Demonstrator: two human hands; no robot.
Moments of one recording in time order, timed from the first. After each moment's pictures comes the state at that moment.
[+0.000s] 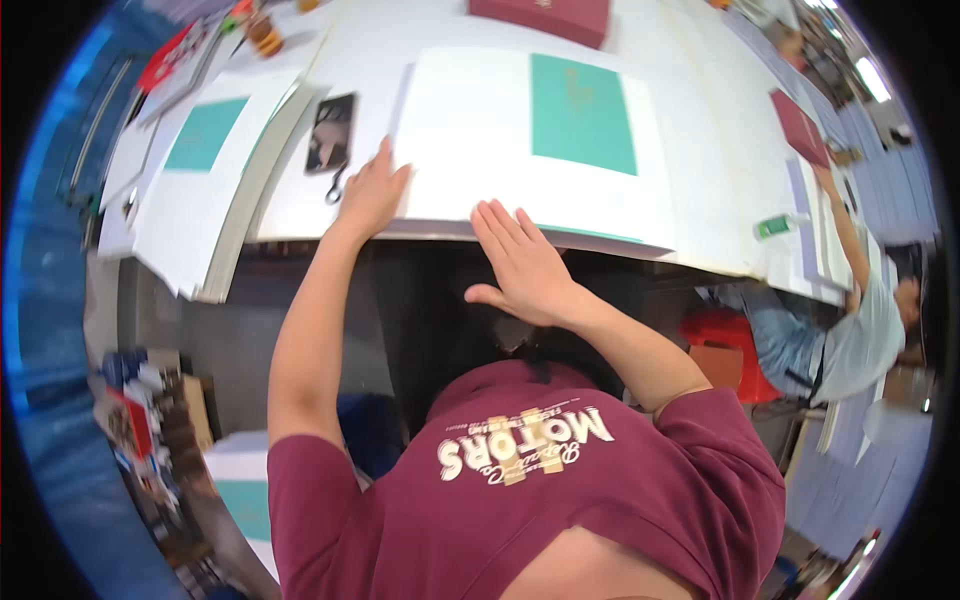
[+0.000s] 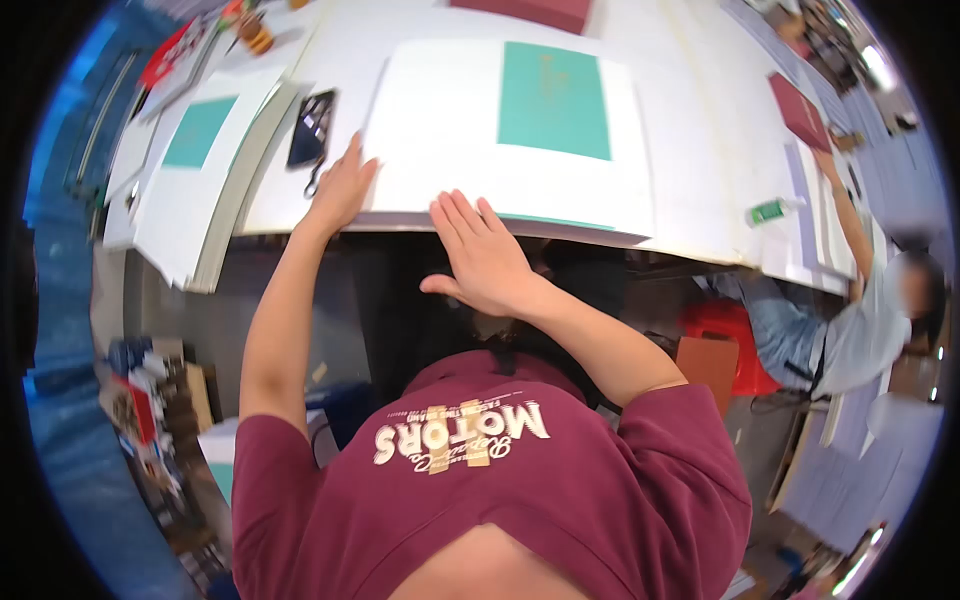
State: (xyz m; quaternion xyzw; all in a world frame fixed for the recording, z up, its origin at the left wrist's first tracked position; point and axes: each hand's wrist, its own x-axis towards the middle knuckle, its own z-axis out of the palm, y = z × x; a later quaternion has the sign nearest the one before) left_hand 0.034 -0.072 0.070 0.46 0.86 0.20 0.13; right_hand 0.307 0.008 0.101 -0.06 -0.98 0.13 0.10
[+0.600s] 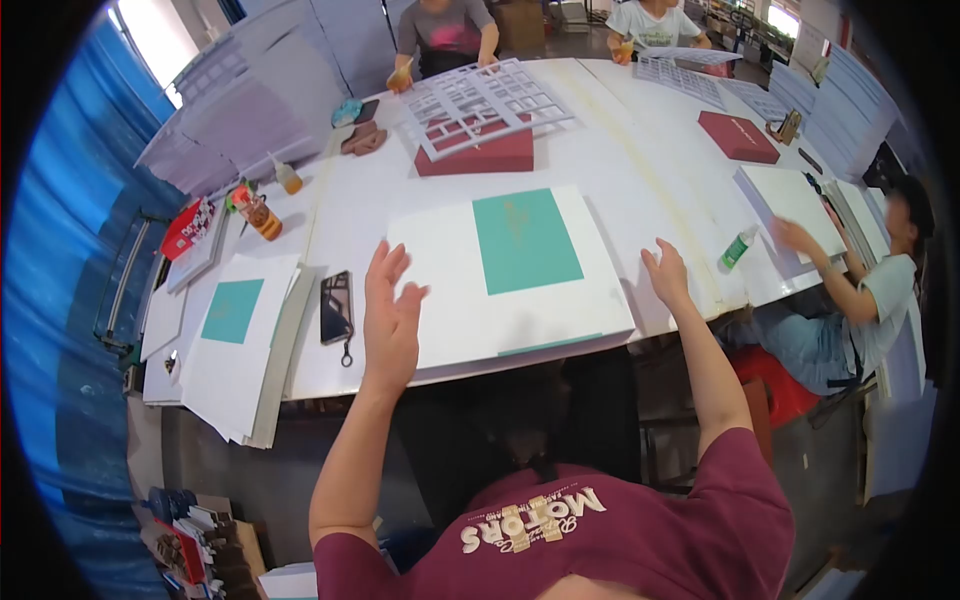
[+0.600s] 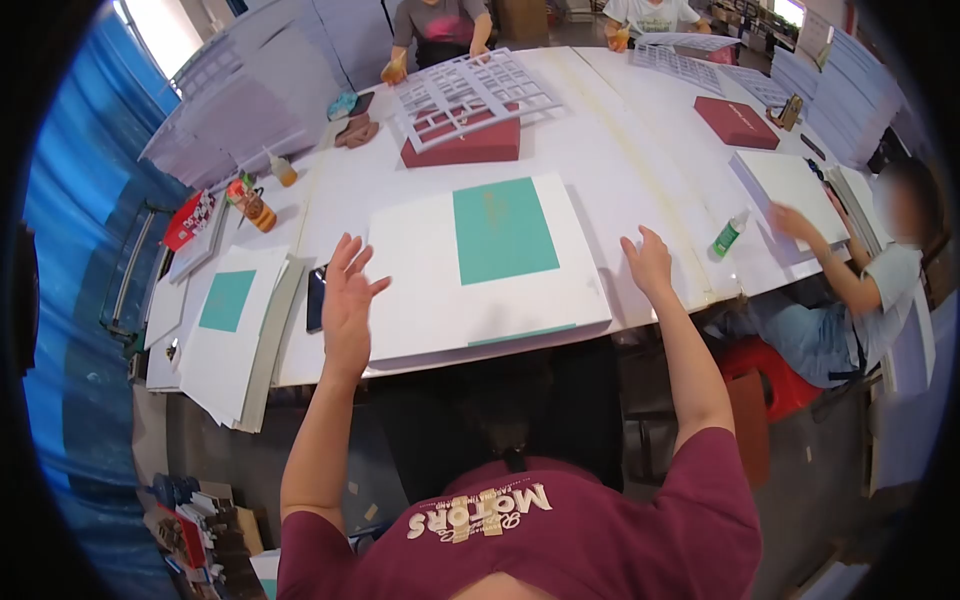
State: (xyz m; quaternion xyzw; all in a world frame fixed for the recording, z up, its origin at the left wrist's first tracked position) left_hand 0.145 -0.044 0.211 0.53 0.57 0.61 0.15; right_hand 0.482 0.269 0.042 -0.54 -0.76 0.14 0.33
